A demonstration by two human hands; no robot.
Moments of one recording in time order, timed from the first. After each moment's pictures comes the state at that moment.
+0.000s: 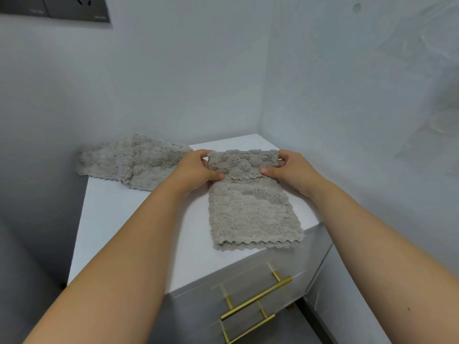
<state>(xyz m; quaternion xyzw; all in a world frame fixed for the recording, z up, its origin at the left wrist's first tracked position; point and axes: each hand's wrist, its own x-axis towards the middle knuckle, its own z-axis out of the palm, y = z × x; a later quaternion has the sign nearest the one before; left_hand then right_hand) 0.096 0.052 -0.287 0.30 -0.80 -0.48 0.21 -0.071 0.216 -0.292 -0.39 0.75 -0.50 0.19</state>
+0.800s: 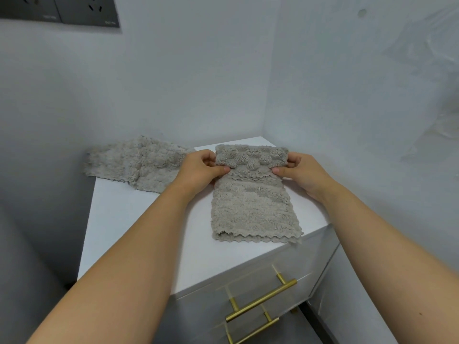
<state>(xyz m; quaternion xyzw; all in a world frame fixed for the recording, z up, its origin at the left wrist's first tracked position) 0.098 0.052 -0.295 0.26 -0.75 -0.53 0.29 -0.078 0.219 -0.294 -0.38 0.68 -0.58 0.23</state>
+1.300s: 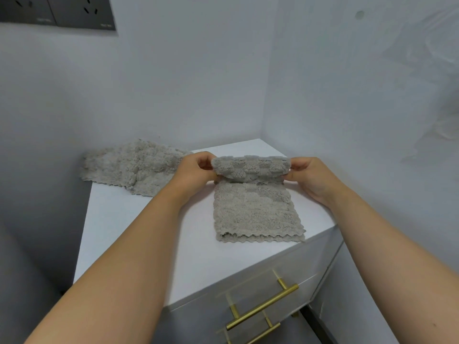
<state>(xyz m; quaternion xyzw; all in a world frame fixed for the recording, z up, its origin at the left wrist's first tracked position) 0.105 0.050 -0.289 0.20 -0.77 -0.54 0.29 -0.083 0.230 -0.296 -0.41 0.61 -0.62 0.27</state>
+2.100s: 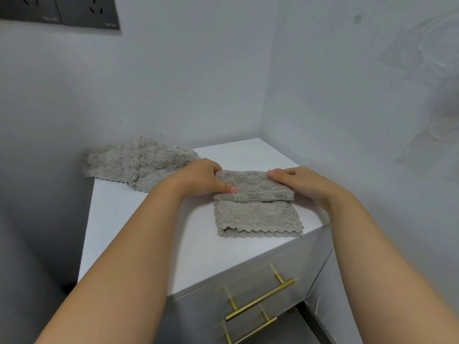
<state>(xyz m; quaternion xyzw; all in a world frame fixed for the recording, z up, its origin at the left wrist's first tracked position) 0.115 0.065 -0.264 0.26 -0.93 -0.27 0.04 -0.053 0.240 -0.282 -0.37 0.78 -0.44 0.26</state>
